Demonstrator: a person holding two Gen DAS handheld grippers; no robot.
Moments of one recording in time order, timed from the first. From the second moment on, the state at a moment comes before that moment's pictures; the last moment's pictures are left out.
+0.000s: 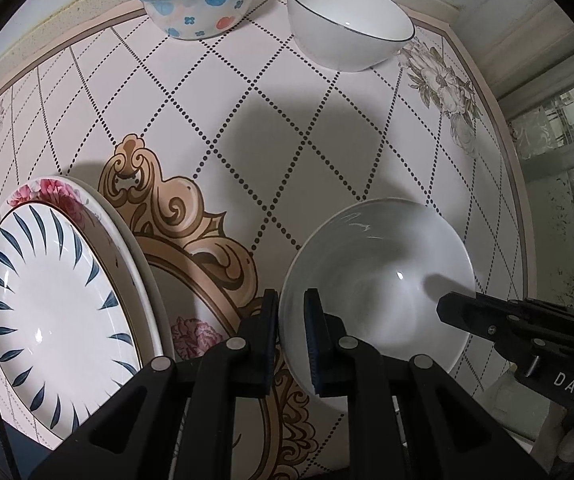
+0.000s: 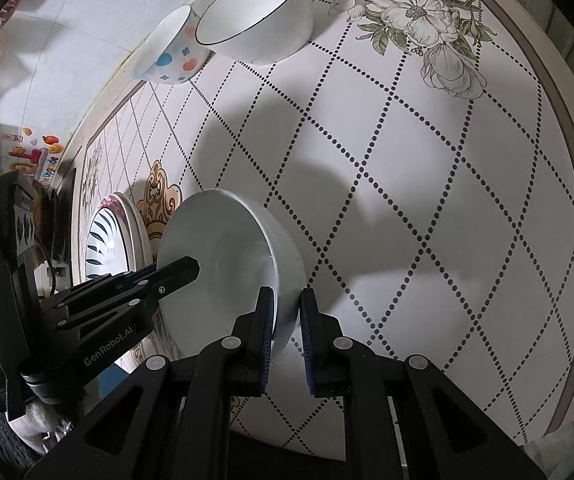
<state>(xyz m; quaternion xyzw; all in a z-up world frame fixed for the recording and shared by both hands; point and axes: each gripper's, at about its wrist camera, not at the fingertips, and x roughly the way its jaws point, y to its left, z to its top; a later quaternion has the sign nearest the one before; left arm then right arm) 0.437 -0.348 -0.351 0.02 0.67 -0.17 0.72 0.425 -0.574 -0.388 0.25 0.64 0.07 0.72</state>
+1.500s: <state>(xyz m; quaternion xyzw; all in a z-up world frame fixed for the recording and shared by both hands) 0.623 -0.394 -0.334 -0.02 0.63 -0.12 0.76 0.627 -0.642 -0.384 0.31 0.56 0.03 0.77</state>
